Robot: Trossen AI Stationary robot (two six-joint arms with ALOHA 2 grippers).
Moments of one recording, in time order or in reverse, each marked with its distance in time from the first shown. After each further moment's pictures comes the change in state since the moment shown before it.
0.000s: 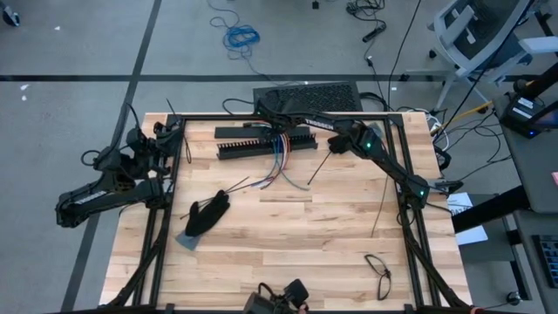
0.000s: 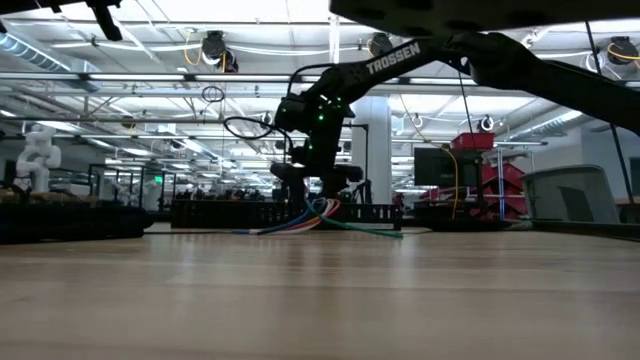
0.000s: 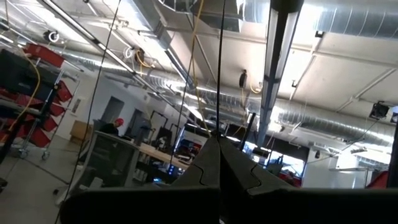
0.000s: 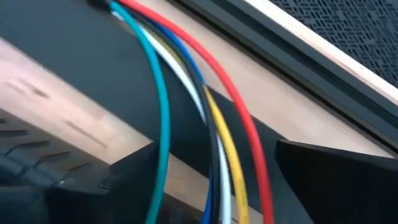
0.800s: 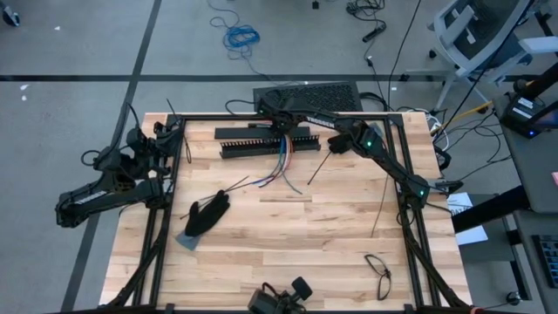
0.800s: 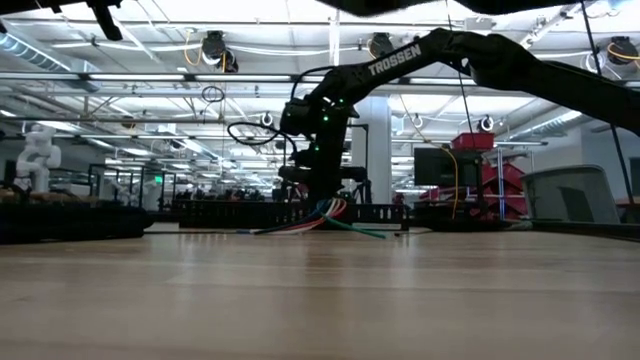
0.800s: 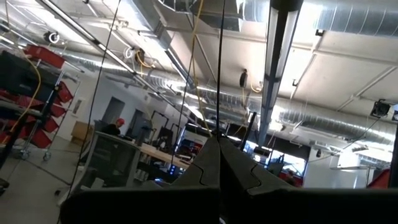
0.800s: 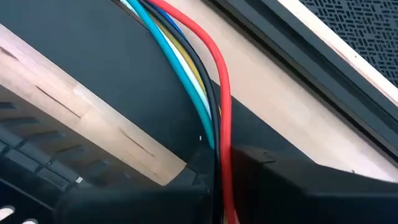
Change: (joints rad) left arm 0.000 0.000 0.000 0.000 0.000 0.010; right arm -0.021 0.000 0.000 -0.068 -0.042 -0.102
